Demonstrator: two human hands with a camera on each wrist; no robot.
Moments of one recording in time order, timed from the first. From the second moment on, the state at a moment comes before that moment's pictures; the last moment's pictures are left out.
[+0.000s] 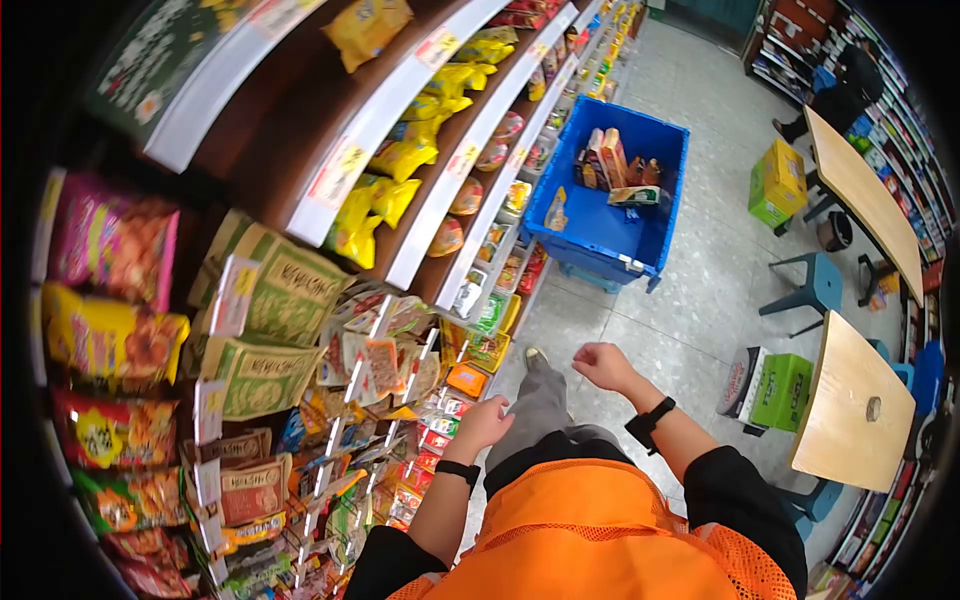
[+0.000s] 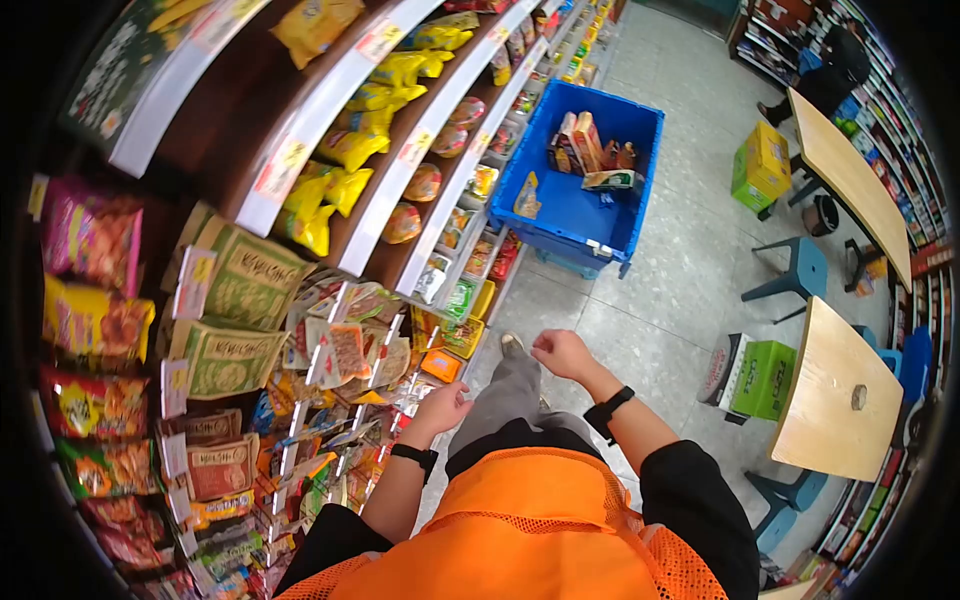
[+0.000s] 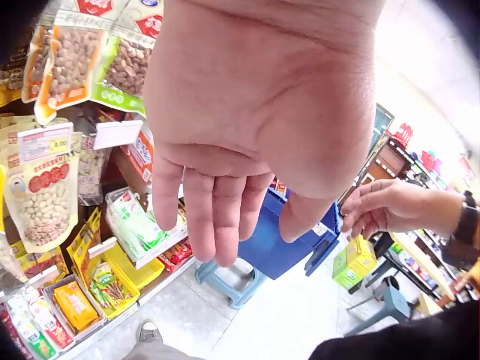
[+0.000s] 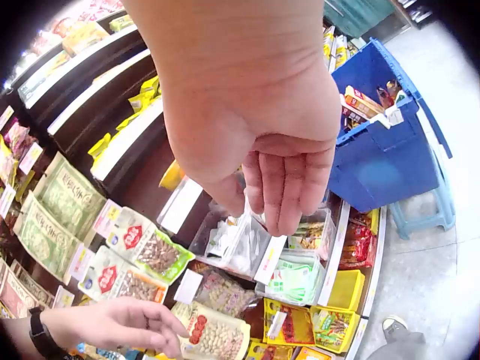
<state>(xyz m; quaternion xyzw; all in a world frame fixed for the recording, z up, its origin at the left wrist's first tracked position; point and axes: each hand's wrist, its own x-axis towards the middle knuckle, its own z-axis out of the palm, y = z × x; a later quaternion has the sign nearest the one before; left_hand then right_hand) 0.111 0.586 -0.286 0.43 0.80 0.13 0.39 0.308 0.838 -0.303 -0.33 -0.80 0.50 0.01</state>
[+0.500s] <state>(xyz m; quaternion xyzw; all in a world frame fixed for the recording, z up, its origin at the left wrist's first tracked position) 0.028 0.742 -0.283 0.47 0.77 0.14 0.40 0.200 1.034 -0.276 -0.36 -0.86 0.35 0.07</state>
